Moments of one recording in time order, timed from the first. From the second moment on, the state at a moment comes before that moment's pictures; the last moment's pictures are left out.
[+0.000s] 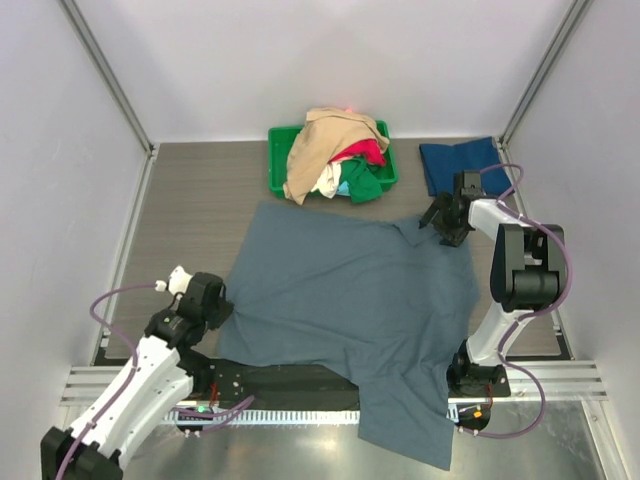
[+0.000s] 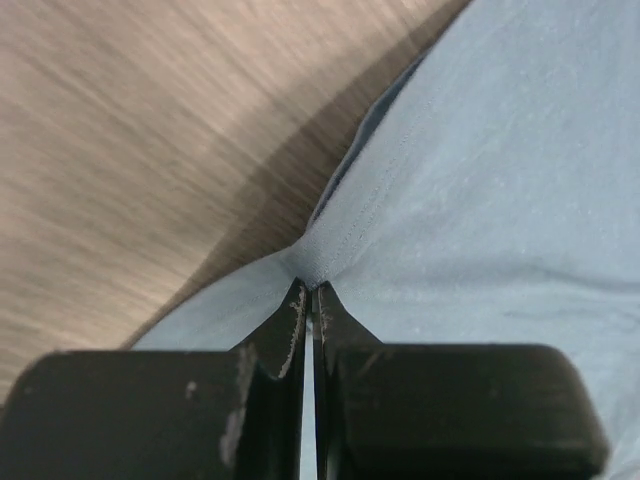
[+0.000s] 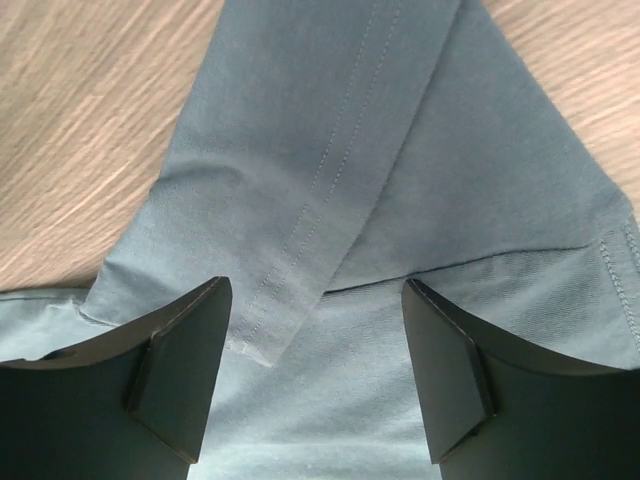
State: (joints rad) left arm -0.41 0.63 0.37 -0.70 -0.31 -1.16; right arm -0.04 1.79 1.11 -0.40 -0.05 0.60
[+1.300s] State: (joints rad) left arm -0.41 0.55 0.34 -0.78 -0.28 -1.15; right arm 0.12 1.79 1.09 -0.37 -0.08 0.65
